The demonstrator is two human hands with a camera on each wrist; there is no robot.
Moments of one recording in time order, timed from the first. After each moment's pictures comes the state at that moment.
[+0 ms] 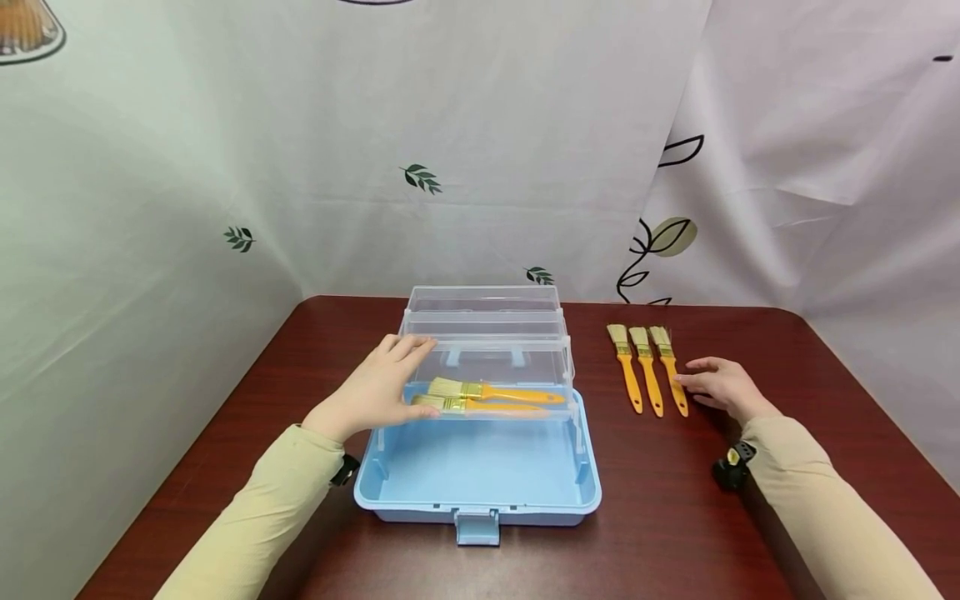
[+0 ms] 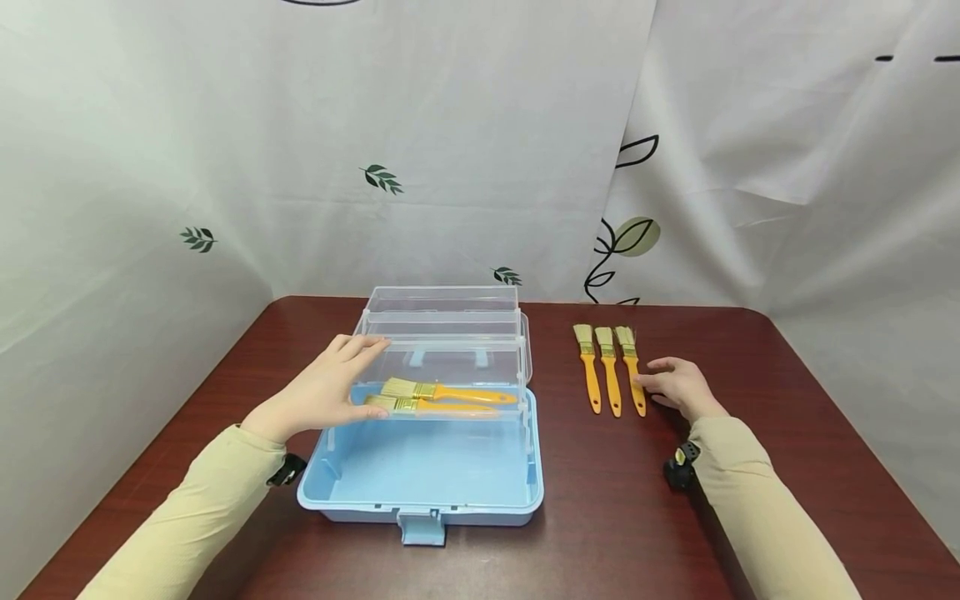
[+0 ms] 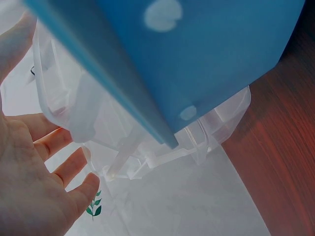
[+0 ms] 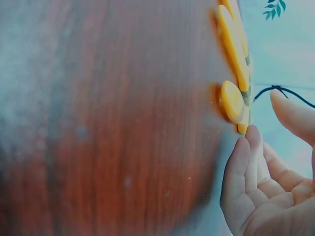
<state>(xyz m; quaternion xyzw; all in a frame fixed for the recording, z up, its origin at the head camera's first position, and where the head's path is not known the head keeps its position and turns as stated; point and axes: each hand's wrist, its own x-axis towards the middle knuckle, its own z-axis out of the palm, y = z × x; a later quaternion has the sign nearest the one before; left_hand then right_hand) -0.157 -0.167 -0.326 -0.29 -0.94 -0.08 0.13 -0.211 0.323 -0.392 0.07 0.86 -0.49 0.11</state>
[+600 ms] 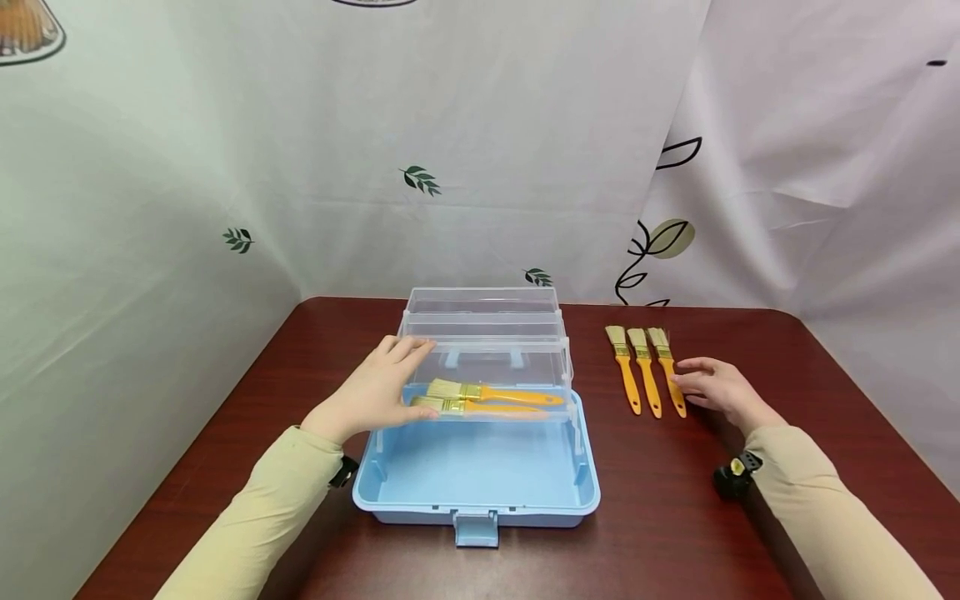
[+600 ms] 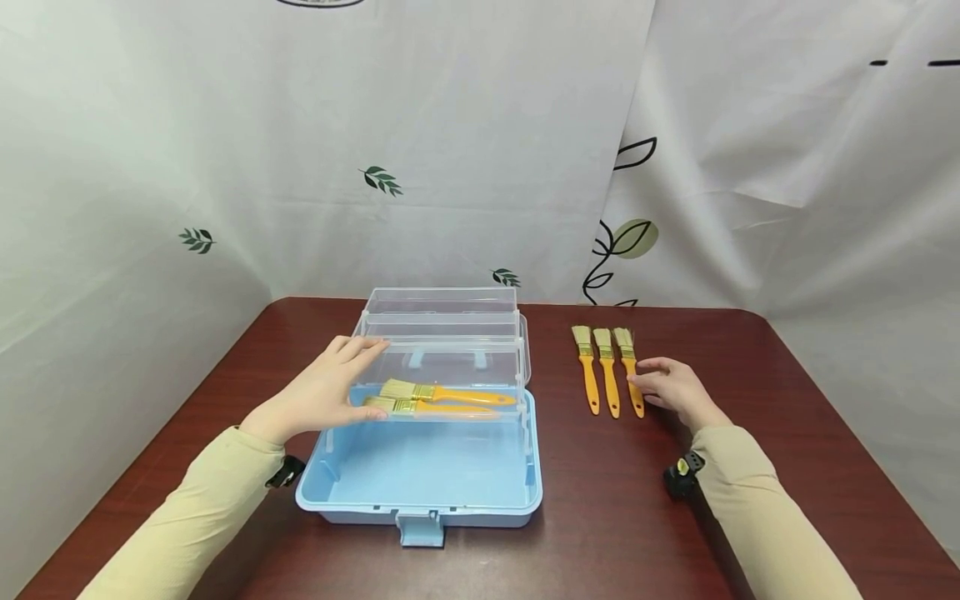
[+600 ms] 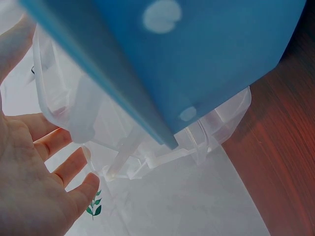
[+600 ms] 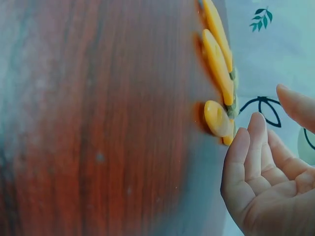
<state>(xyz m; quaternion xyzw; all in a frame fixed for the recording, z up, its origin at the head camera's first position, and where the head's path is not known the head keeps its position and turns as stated) -0.156 -0.167 -0.324 -0.30 -0.94 -0.08 0.13 -0.204 0.317 -0.385 0.03 0.86 -0.49 0.12</state>
